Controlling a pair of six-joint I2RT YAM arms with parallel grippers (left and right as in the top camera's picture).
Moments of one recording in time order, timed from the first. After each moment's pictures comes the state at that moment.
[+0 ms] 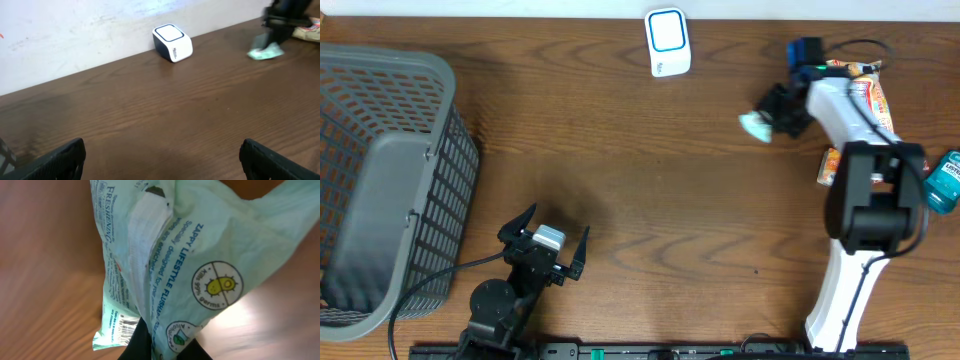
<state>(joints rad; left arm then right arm) -0.28 0.01 0.07 -0.24 0.10 0.16 -0.03 2.23 1.70 -0.80 -0.08 0.77</state>
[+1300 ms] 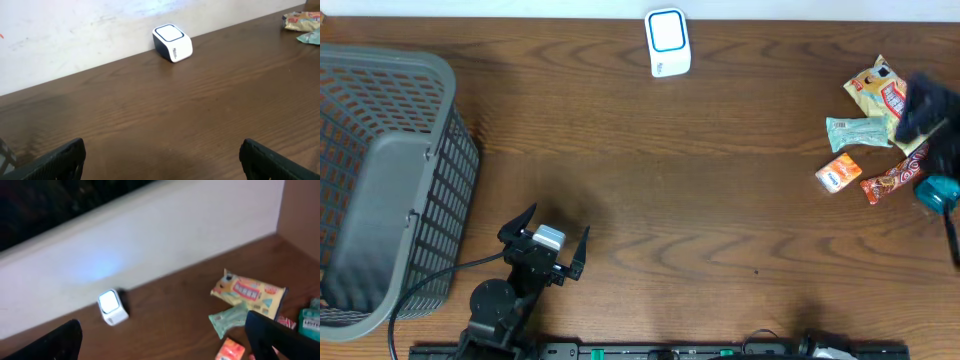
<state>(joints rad) -0.28 0.01 0.07 -0.24 0.10 0.16 -0.27 1.00 1.69 -0.97 -0.19 0.29</state>
